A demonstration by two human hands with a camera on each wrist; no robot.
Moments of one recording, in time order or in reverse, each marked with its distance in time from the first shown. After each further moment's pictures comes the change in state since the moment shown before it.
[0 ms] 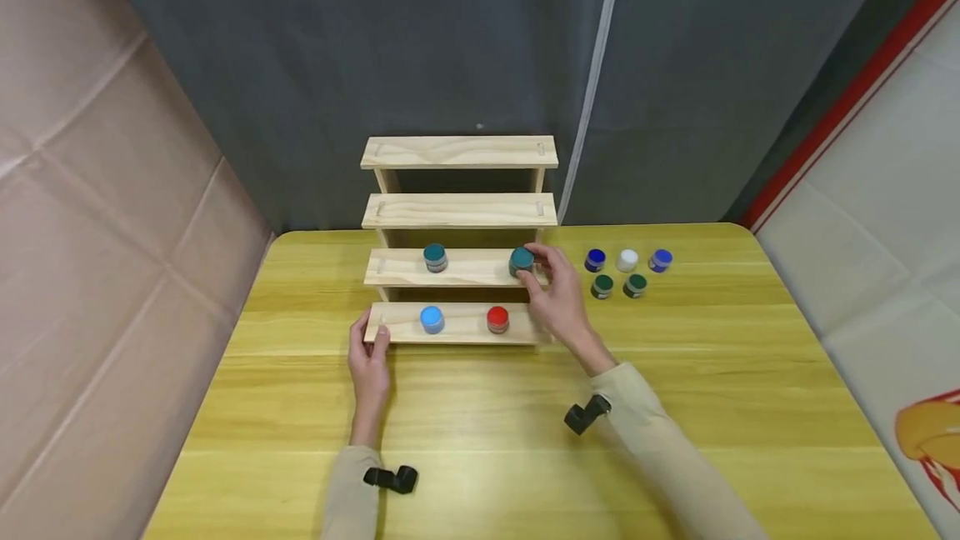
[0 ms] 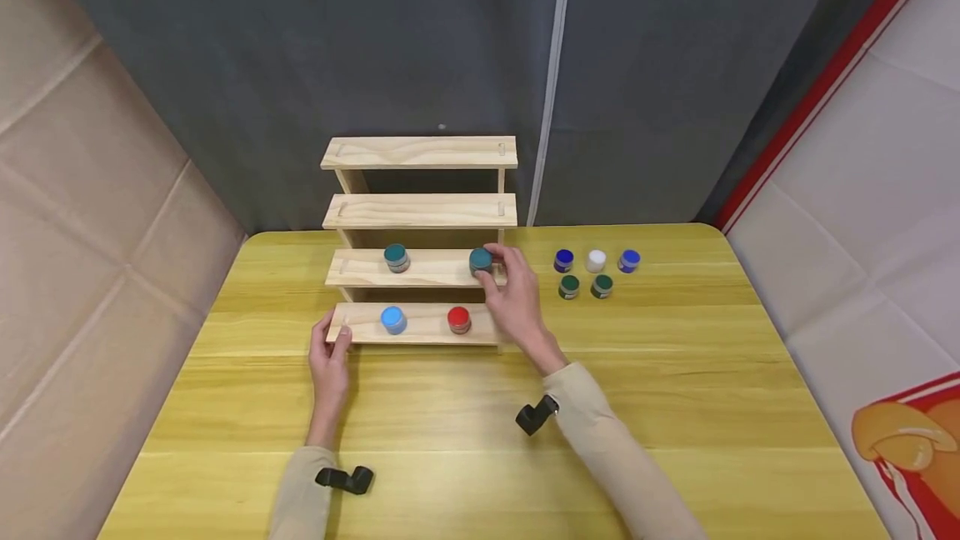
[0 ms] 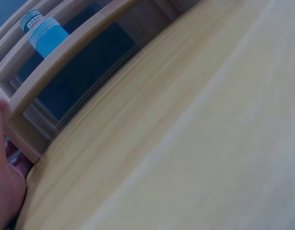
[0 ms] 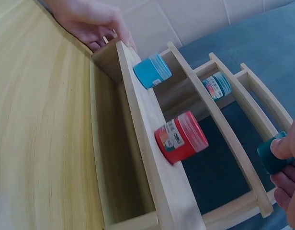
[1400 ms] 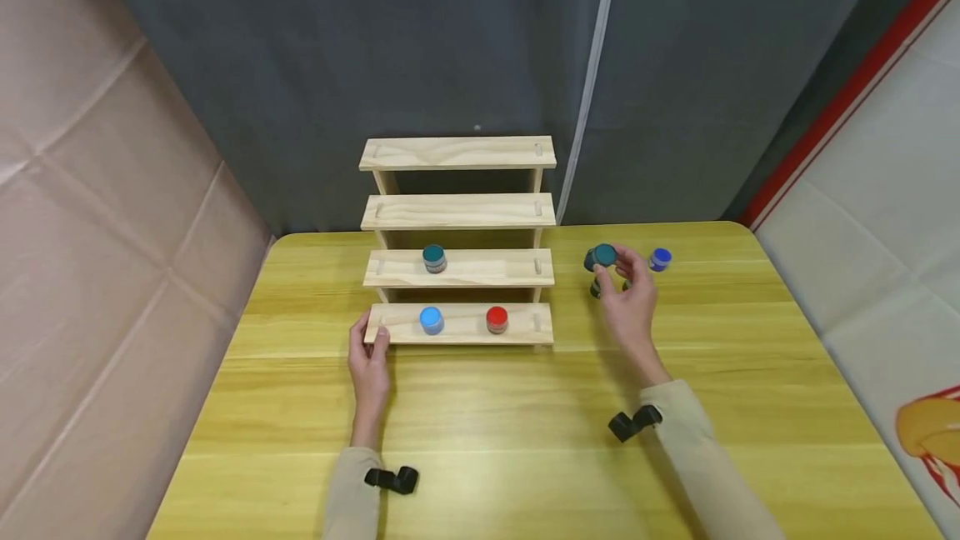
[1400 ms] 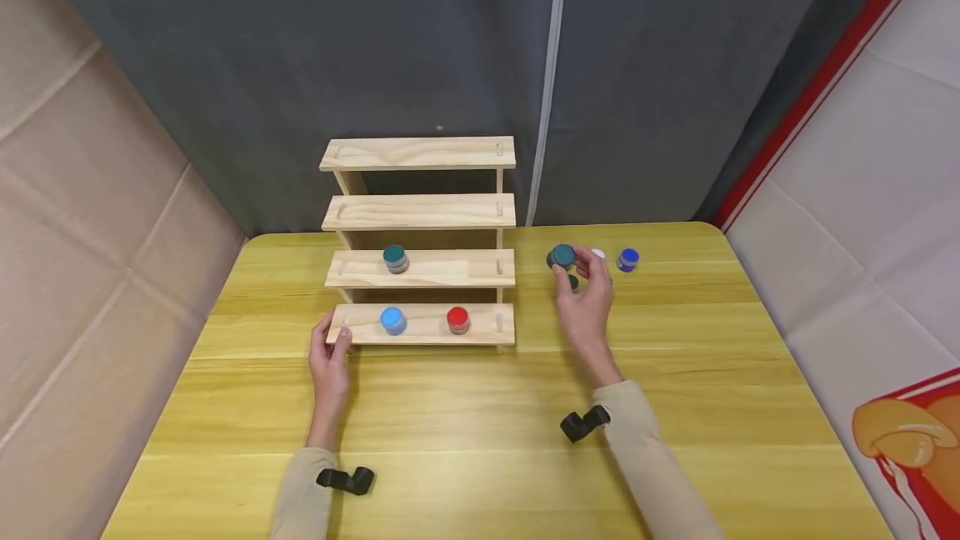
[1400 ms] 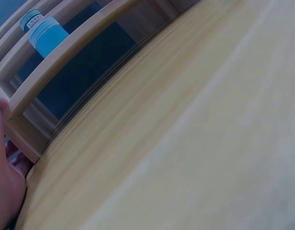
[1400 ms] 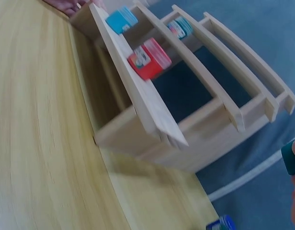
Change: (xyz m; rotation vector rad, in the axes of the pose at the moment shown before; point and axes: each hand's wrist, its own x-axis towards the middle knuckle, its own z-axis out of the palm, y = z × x) left_hand -0.001 -0.002 0.000 0.006 0.015 0.004; right_hand -0.016 0.042 -0.068 0.009 0.397 0.120
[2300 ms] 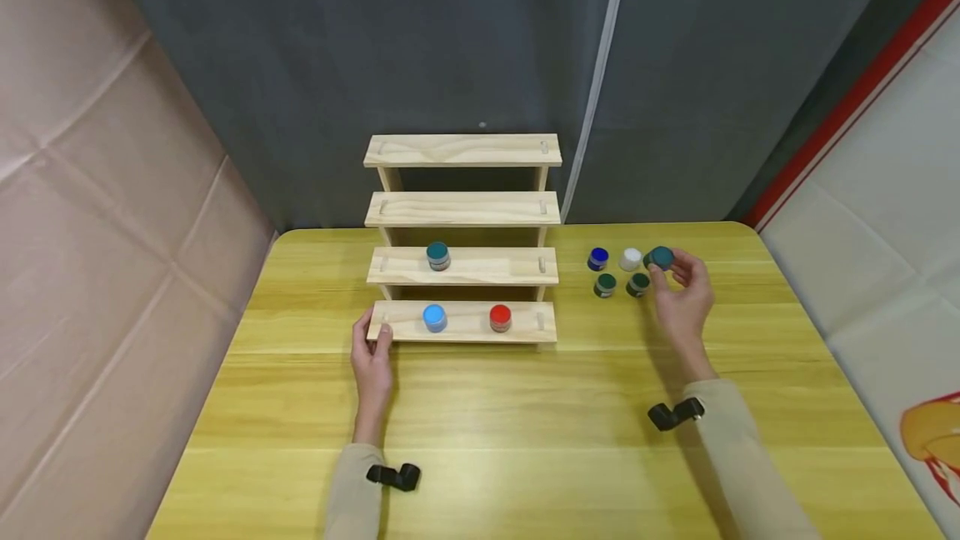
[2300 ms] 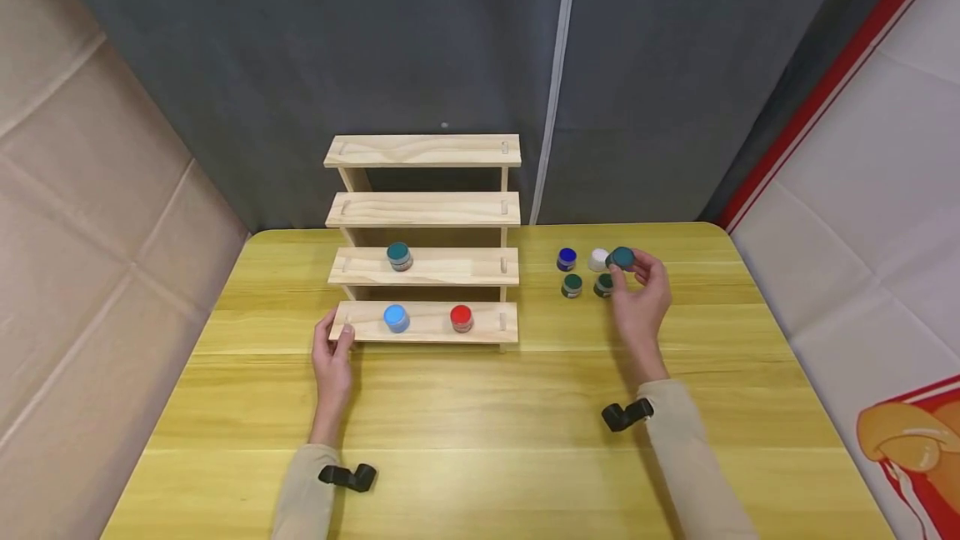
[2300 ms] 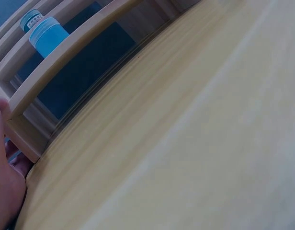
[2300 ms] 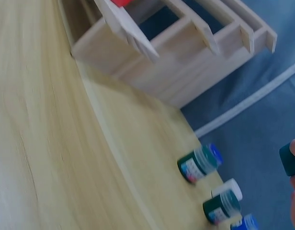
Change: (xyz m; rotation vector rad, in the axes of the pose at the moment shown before) left_hand -0.011 0.034 -0.001 0.006 -0.027 0.016; right_hand 0.026 0.044 -0.050 -0.089 0.148 0.076
